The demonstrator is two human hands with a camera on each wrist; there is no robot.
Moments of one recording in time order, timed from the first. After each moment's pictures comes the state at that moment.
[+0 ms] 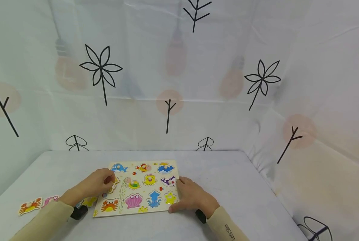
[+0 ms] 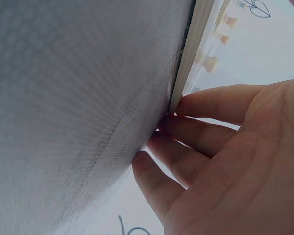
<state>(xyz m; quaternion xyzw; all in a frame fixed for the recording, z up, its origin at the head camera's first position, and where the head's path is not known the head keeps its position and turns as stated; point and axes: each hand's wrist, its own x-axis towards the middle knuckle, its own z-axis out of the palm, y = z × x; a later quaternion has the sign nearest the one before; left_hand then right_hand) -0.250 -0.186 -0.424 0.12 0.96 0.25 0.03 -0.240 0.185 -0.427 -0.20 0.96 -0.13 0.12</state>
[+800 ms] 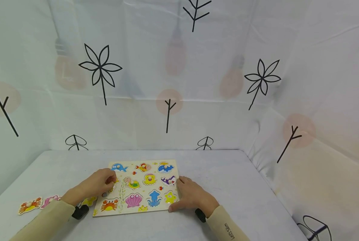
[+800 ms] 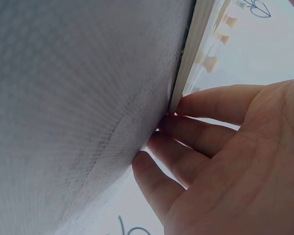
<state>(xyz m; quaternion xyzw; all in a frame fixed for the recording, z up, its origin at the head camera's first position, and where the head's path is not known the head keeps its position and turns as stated) -0.248 -0.182 -0.424 0.14 0.96 0.23 0.02 -0.238 0.186 -0.425 -0.21 0.96 -0.14 0.12</state>
